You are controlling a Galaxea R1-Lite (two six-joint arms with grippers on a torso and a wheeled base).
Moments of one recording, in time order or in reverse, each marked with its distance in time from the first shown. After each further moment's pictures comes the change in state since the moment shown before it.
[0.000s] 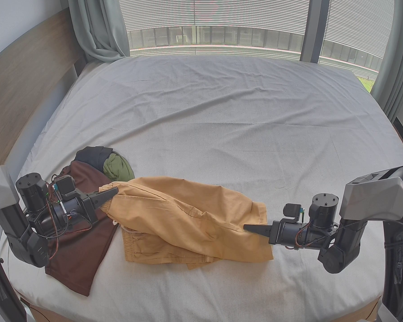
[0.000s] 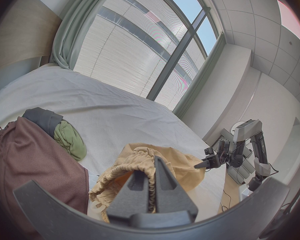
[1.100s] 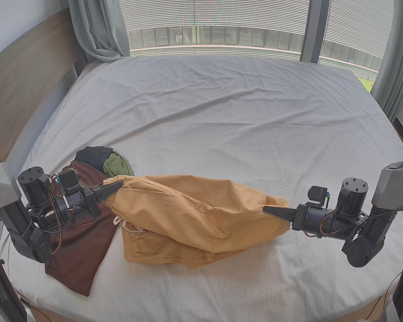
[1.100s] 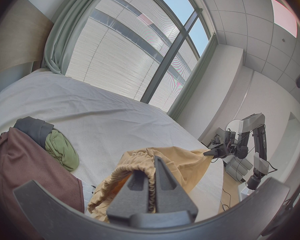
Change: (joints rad) left arm -0.024 0.000 -0.060 0.000 -0.023 -0.001; right arm -0.067 -0.239 0.124 0.002 0.003 0.005
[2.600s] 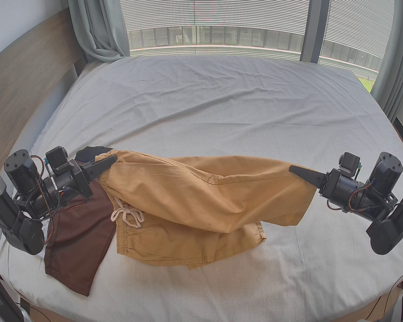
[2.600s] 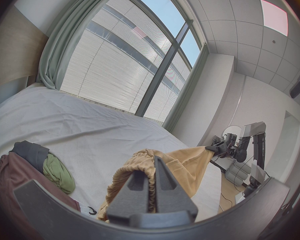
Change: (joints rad) left arm -0.014 -0.129 -0.054 0.000 0.002 -0.096; right arm -0.066 -0.248 -0.002 0.002 -0.001 0.080
